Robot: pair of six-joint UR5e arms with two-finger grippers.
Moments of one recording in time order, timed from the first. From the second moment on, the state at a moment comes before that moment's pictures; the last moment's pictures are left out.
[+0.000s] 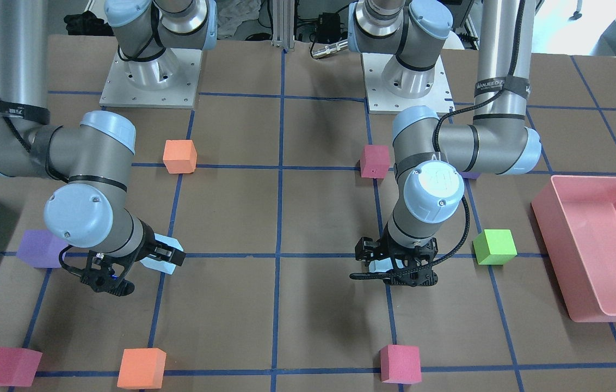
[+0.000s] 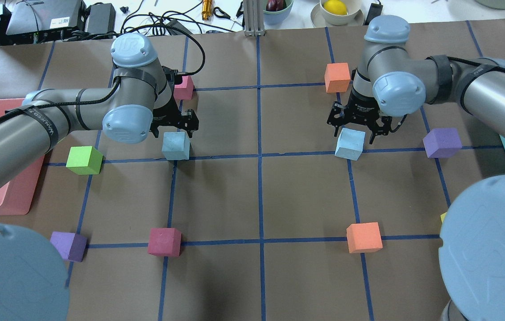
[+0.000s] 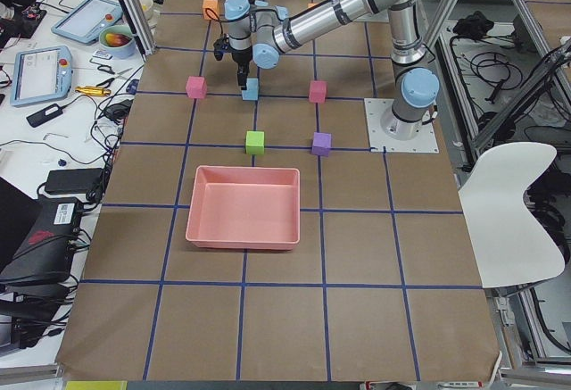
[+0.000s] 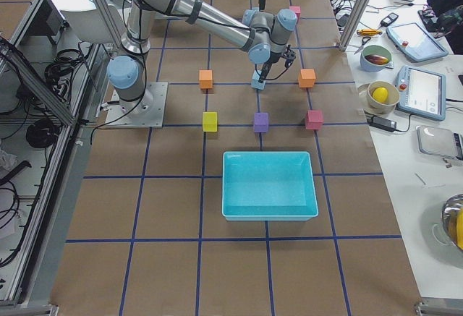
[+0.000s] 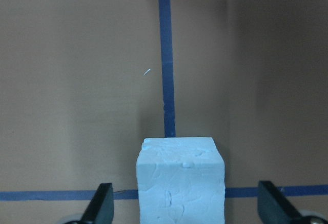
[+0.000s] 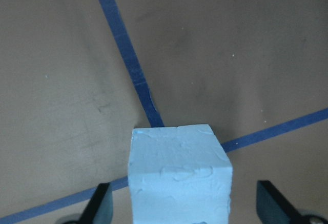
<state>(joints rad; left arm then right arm) -1.61 -2.01 -1.75 -0.97 1.61 -0.01 1.54 -1.10 1.69 -1.94 -1.56 0.31</state>
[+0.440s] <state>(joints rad) -1.61 -2.03 -1.79 -0.91 1.61 -0.01 1.54 -1.09 1.70 -1.99 -1.55 0.30</state>
